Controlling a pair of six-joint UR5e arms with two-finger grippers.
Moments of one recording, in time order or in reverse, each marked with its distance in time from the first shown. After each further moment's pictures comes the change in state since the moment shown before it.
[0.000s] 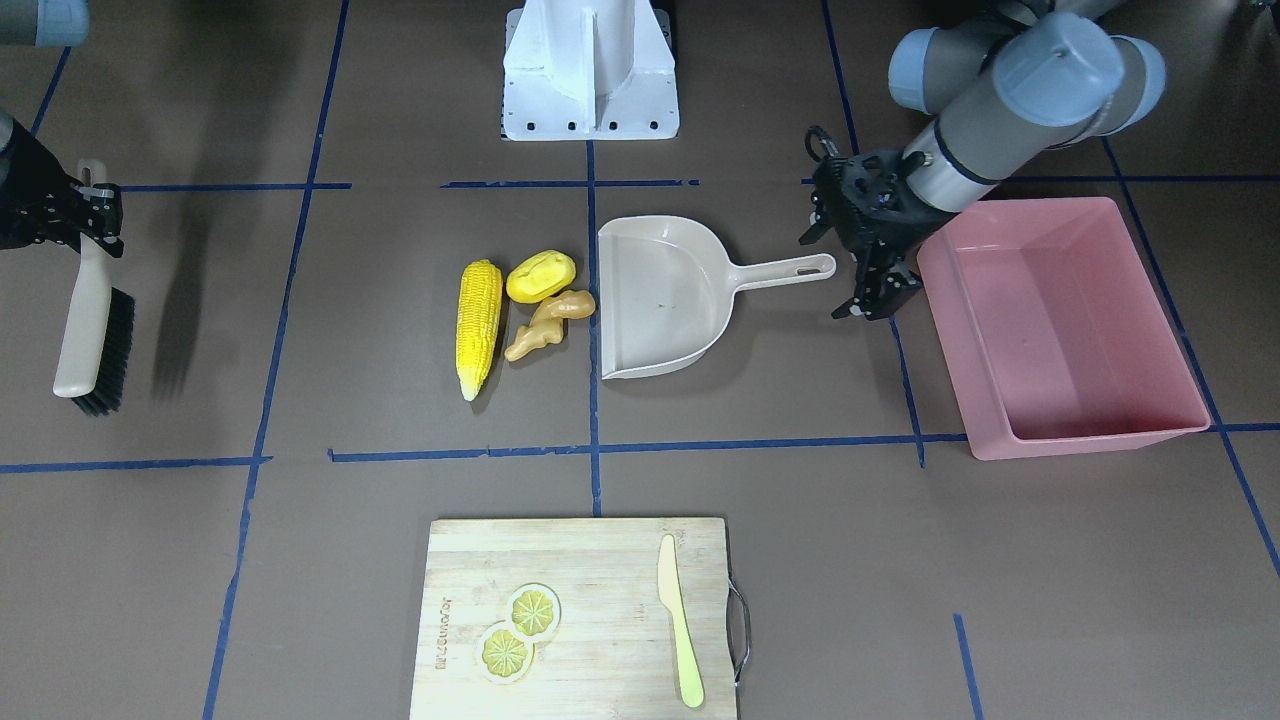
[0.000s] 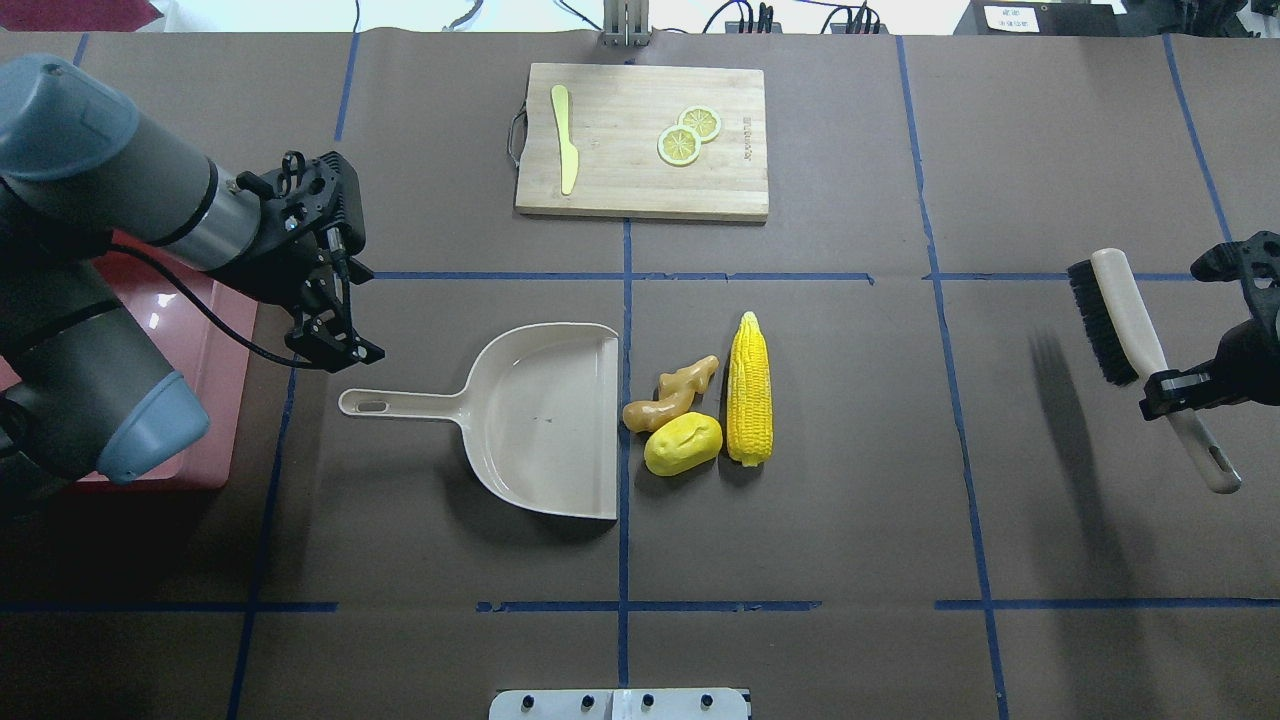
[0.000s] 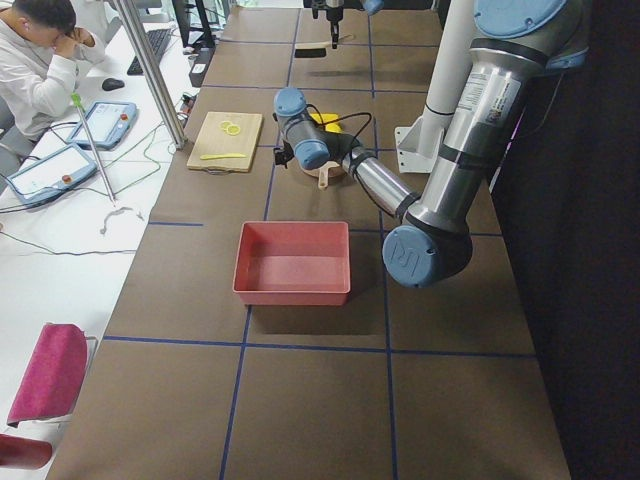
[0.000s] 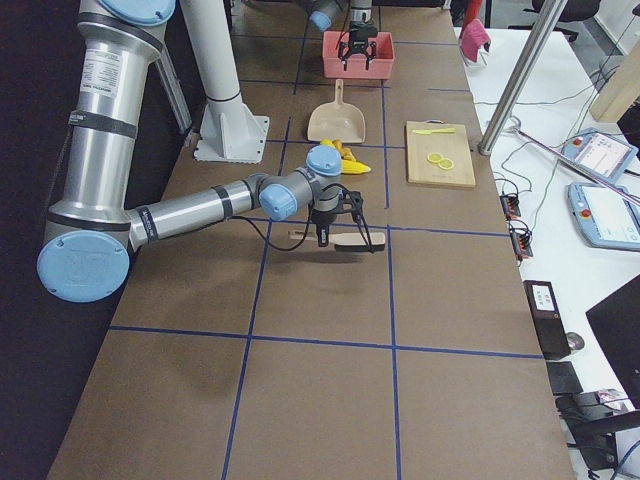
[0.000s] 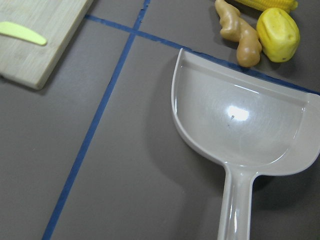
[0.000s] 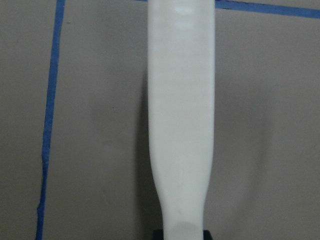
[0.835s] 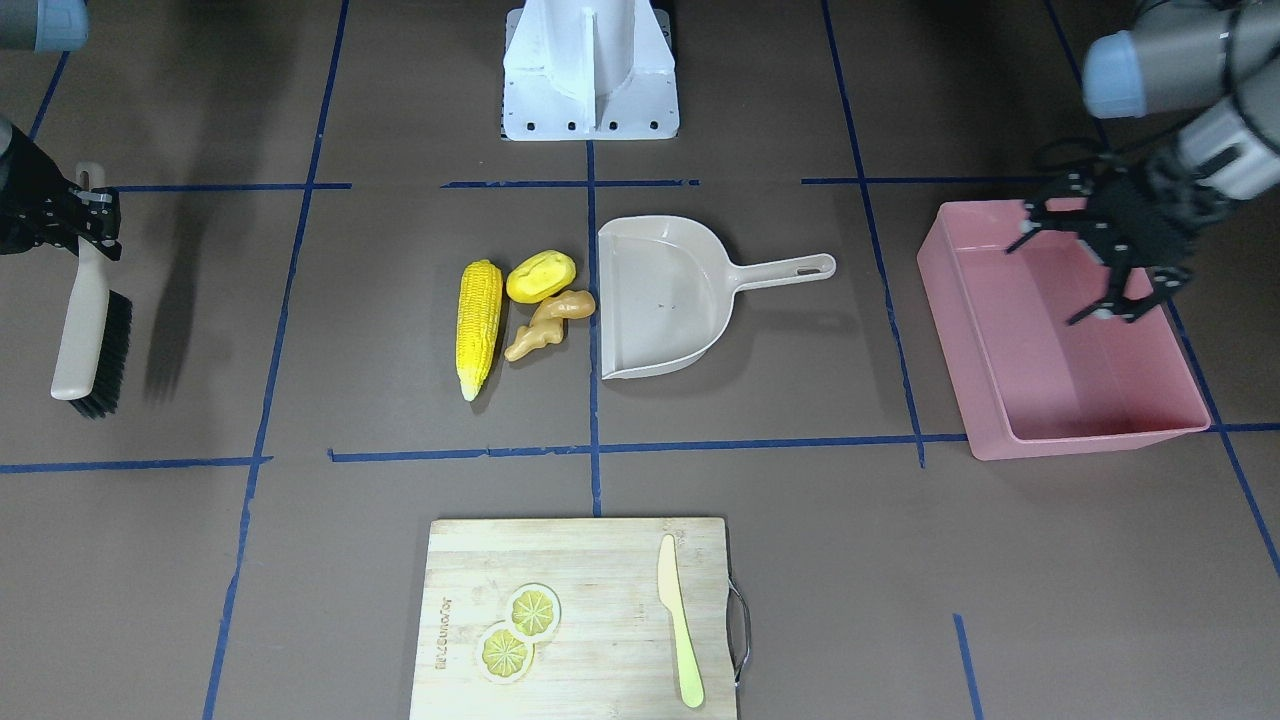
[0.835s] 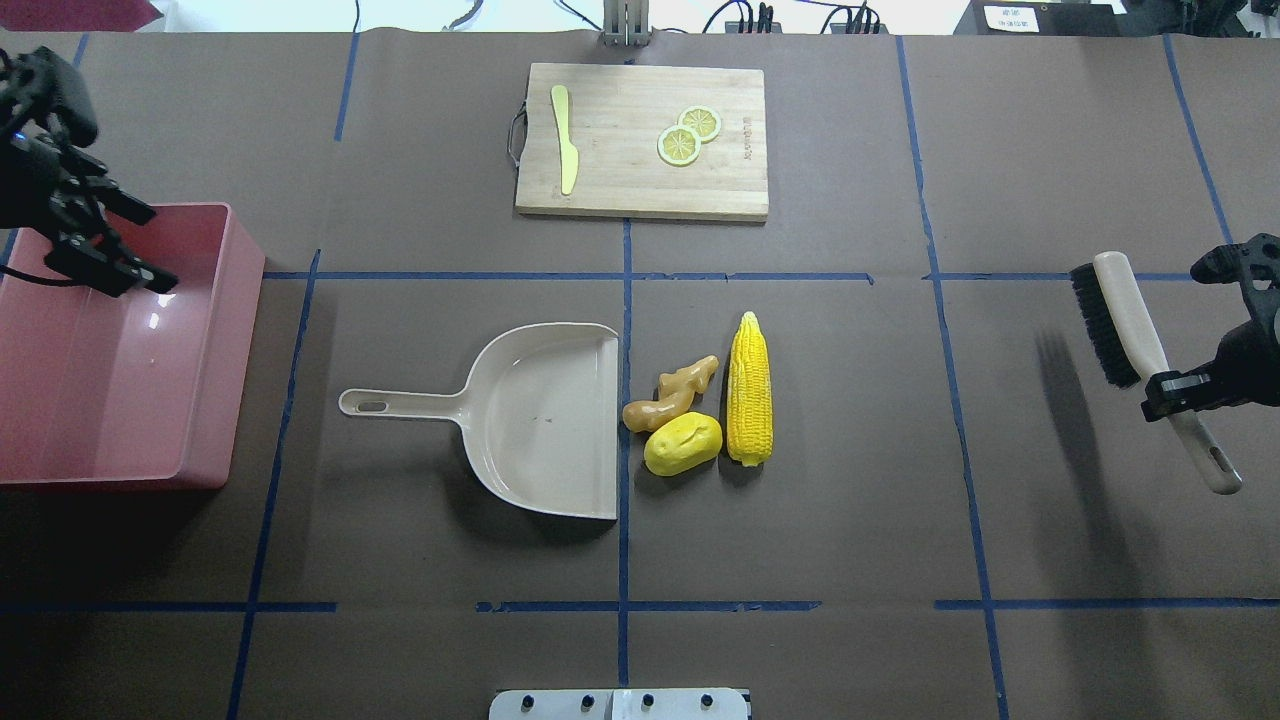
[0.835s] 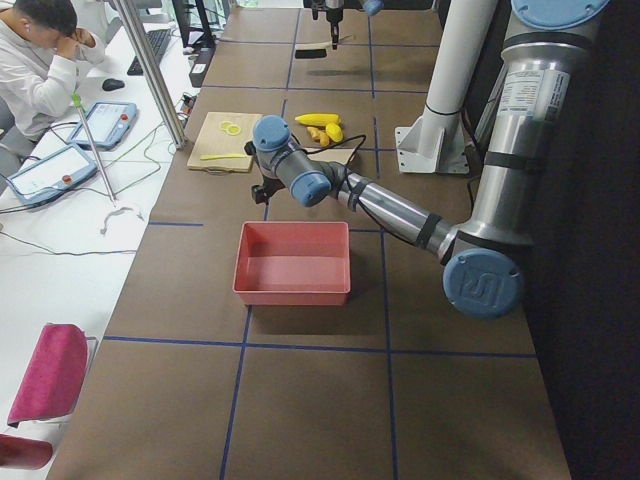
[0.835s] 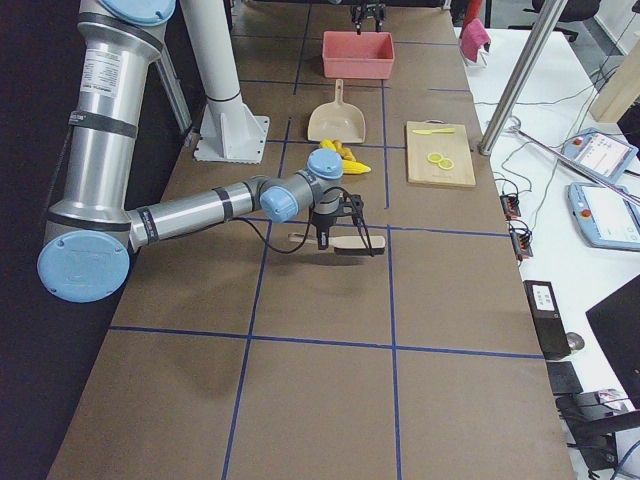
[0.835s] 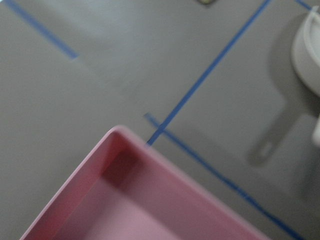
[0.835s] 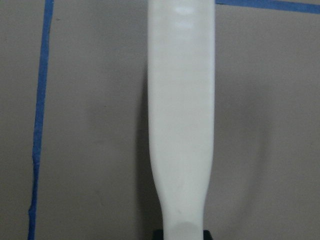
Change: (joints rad) left arm -0.280 0.170 -0.008 0.005 -0.188 0.007; right arm 0.001 0.001 -0.014 0.000 0.001 0.000
